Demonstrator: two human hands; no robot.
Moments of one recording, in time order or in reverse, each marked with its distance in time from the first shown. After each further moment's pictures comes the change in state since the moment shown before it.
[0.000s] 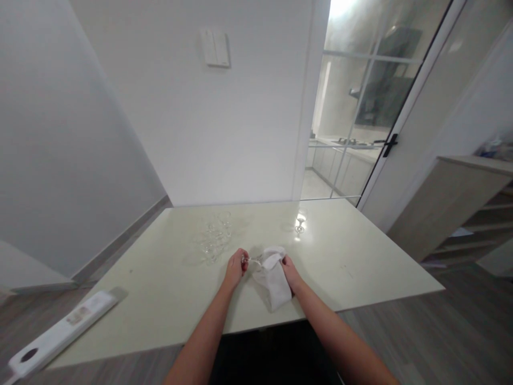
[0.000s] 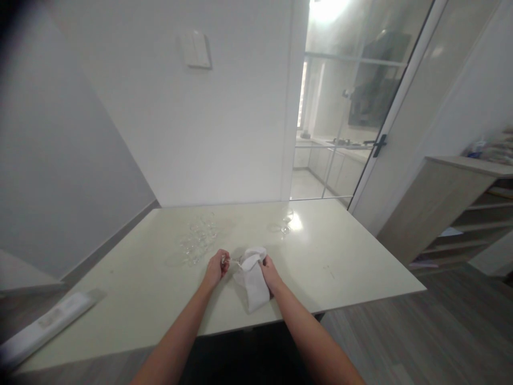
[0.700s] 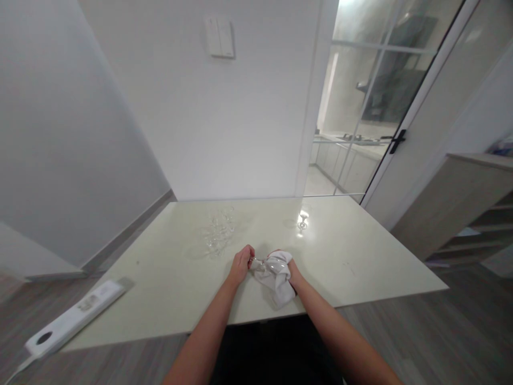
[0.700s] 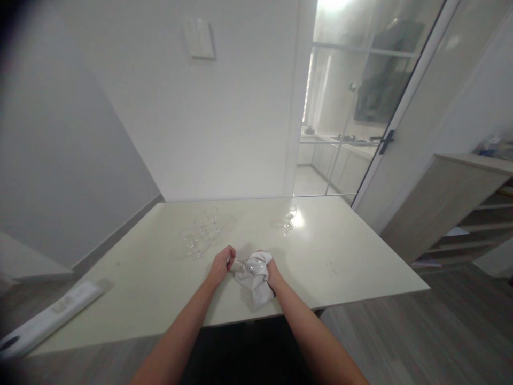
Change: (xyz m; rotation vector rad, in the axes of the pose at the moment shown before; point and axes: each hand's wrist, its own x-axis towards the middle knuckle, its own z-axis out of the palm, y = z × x) left_hand -0.009 0.002 0.000 0.084 -0.095 0.261; right_hand 0.000 -0.002 -0.005 -0.265 -0.251 -0.366
